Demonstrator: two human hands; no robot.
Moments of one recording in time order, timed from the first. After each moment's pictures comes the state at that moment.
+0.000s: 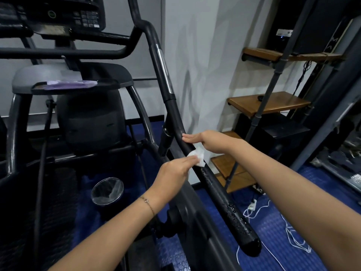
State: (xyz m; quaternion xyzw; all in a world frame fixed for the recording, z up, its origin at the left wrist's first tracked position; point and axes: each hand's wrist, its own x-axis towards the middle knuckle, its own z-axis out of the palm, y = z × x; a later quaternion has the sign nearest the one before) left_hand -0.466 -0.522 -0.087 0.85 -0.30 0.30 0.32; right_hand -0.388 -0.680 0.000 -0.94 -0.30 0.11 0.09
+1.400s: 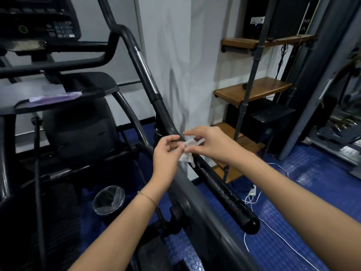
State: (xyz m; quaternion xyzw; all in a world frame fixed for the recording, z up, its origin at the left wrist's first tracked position) left_hand -0.474 -0.535 -0.040 0.68 -0.05 0.10 0.72; right_hand -0.474 -0.677 0.018 -0.94 -0.20 -0.05 0.27
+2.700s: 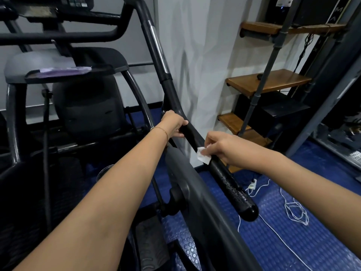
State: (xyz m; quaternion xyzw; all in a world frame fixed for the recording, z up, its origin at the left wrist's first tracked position) left_hand -0.423 -0.544 0.001 0.71 0.18 -0.11 0.67; right_hand -0.488 -0.710 -0.010 -0.92 -0.38 0.00 0.06
